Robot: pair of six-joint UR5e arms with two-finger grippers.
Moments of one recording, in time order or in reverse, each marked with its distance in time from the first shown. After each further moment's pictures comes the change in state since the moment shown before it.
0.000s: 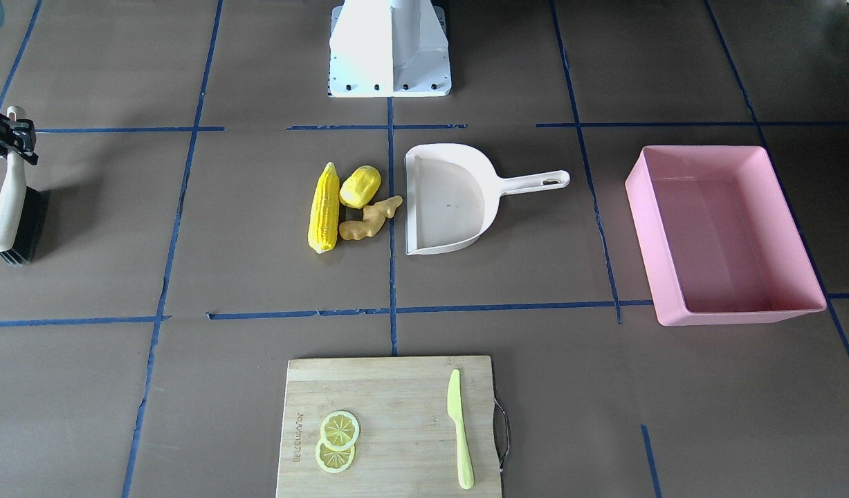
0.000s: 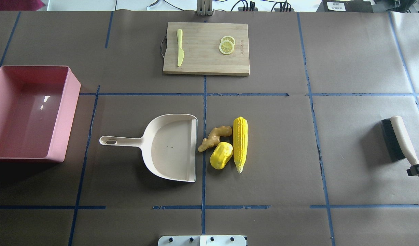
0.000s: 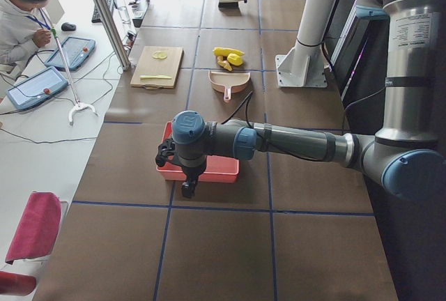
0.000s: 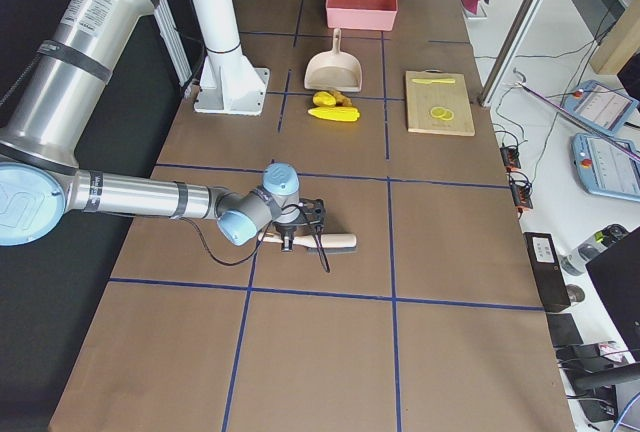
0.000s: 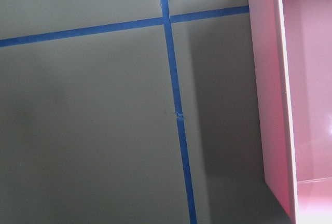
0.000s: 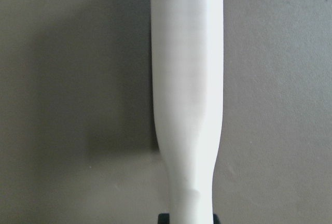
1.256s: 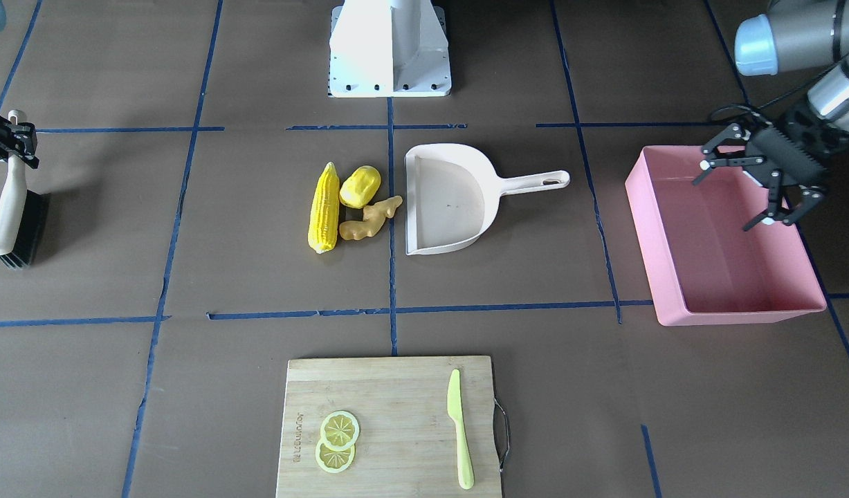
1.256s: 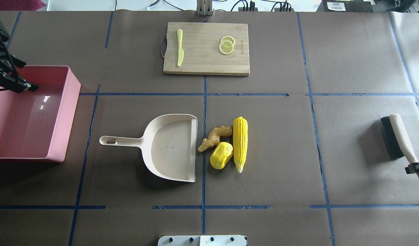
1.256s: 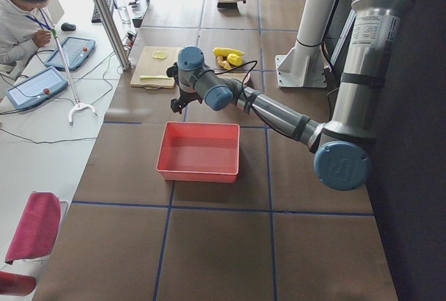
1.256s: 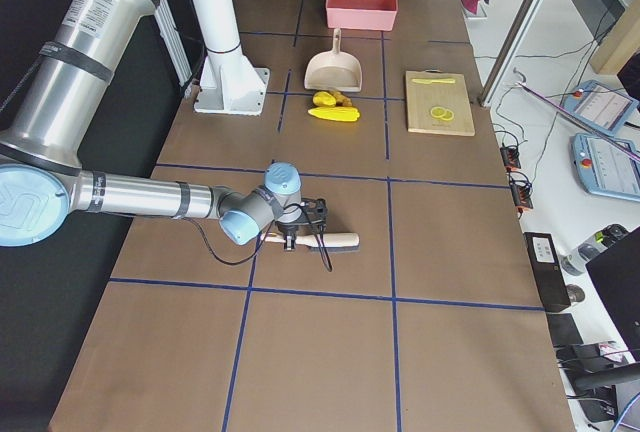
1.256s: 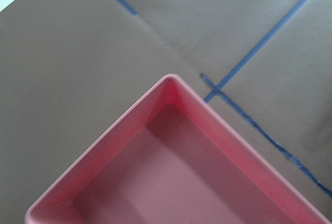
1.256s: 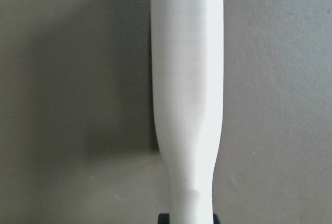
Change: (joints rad) left arm 0.434 -0.236 -0.122 -0.324 0.004 -0.063; right arm 0.000 0.012 -0.005 0.000 -0.012 0.001
